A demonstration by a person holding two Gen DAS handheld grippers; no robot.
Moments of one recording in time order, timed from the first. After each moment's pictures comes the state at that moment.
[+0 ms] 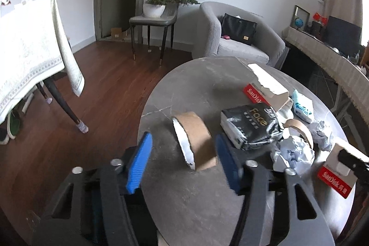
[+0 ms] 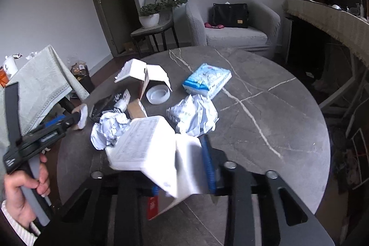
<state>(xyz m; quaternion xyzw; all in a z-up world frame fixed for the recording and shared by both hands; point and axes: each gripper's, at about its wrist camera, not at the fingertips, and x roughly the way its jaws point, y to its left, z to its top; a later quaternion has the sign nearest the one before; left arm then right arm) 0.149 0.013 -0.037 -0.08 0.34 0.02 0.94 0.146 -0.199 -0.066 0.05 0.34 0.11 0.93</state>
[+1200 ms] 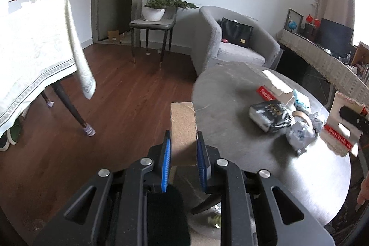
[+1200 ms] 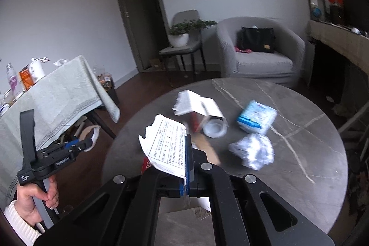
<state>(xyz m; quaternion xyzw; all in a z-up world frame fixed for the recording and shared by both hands) 0.099 0.090 -0.022 -0.07 0.34 -0.01 0.94 0.133 -0.128 -0.024 0.04 0.27 0.19 0.94</state>
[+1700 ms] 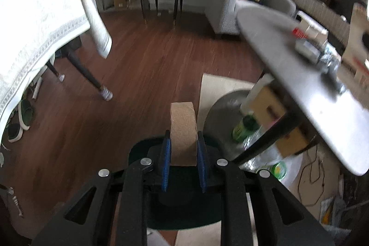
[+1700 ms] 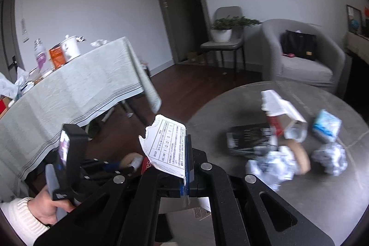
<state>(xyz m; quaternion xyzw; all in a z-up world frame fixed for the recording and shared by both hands) 0.087 0.142 -0.091 -0.03 0.46 0.01 0.89 0.128 -0.017 -0.029 0.01 0.28 0.29 0.91</state>
